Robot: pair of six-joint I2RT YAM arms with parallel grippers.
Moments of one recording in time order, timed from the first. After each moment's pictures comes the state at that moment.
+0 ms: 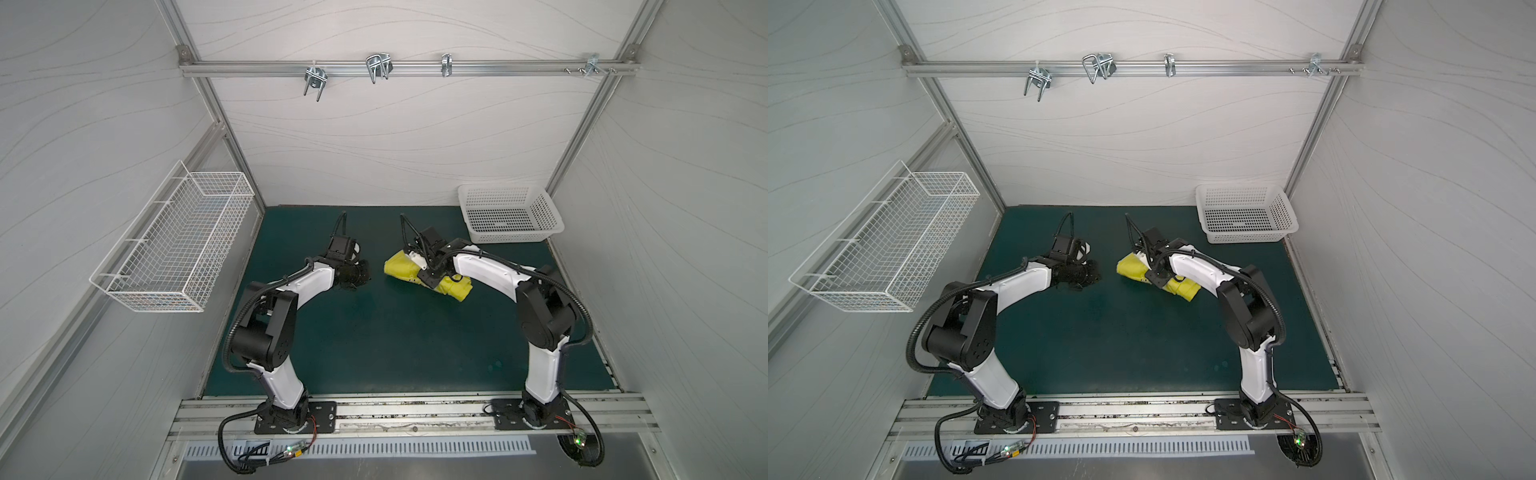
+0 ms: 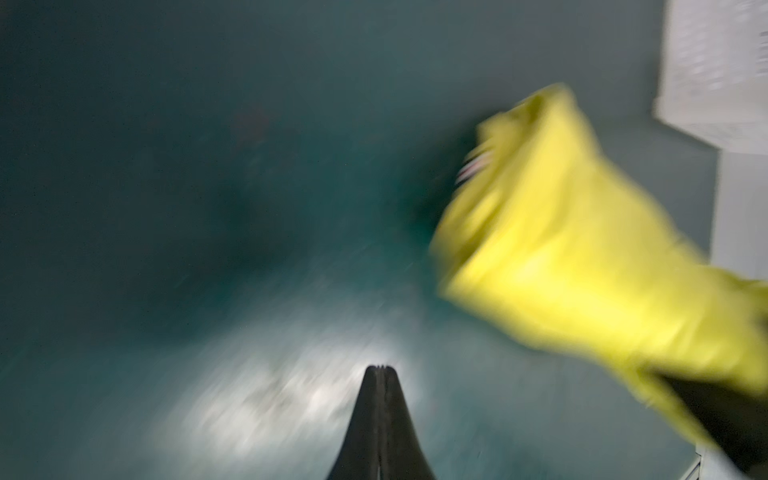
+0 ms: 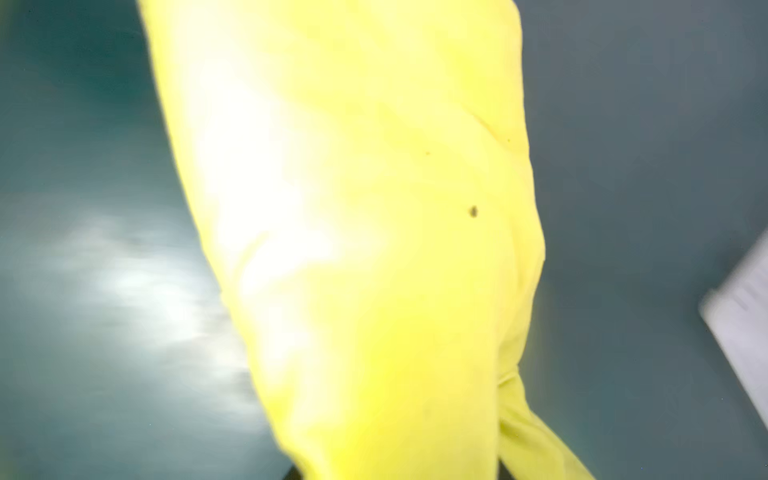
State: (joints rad) left arm -0.28 1.69 1.05 -0.40 0.27 -0.54; right arm 0.66 1.94 1.49 -0.73 0.18 -0.29
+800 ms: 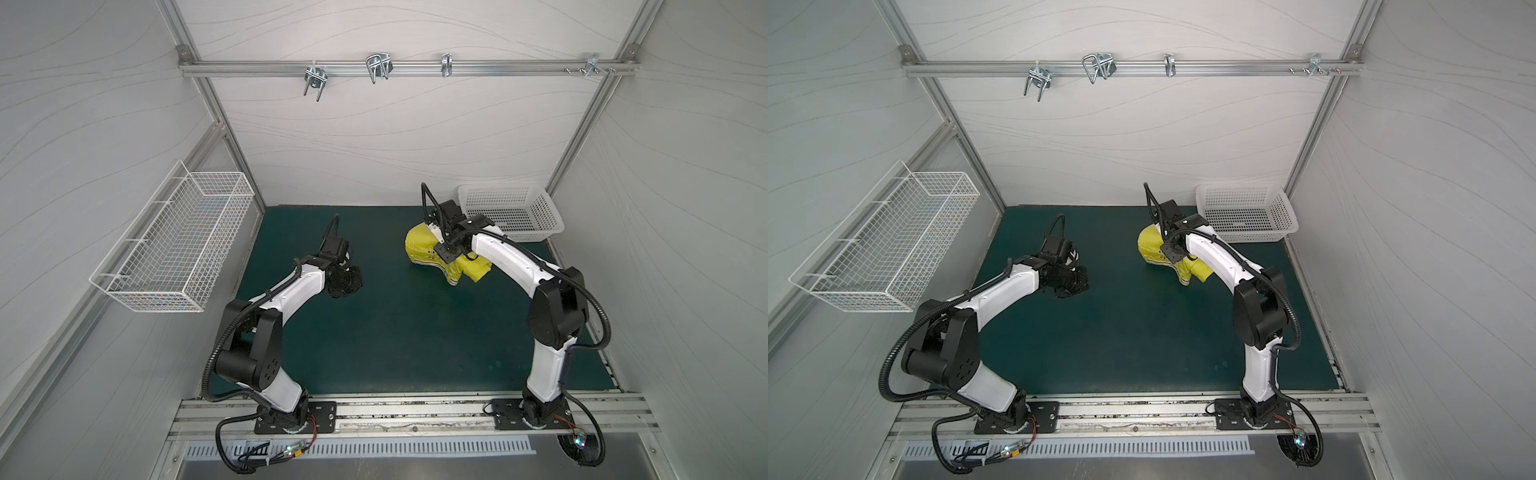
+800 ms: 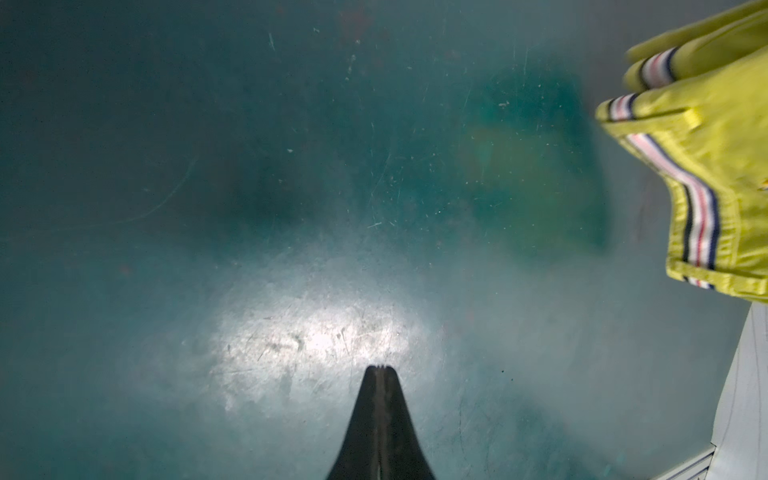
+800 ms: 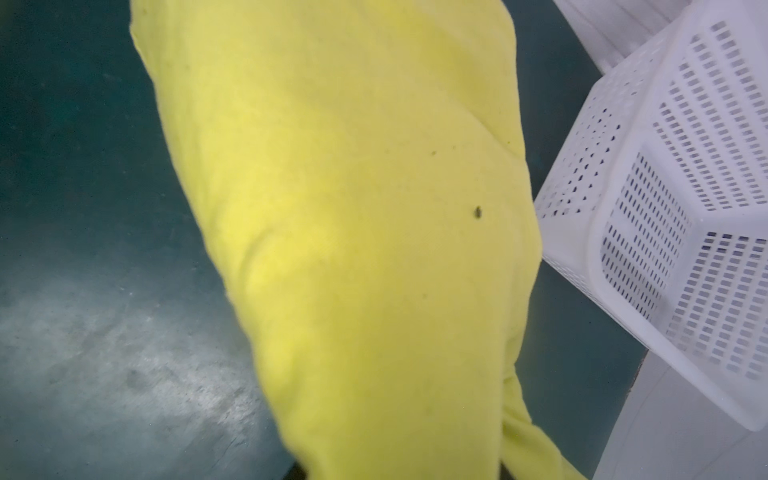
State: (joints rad) left arm -0.27 1.58 1.05 -0.61 0.23 -0.54; right arm 0.55 1.90 1.73 -0.91 0.28 -0.25
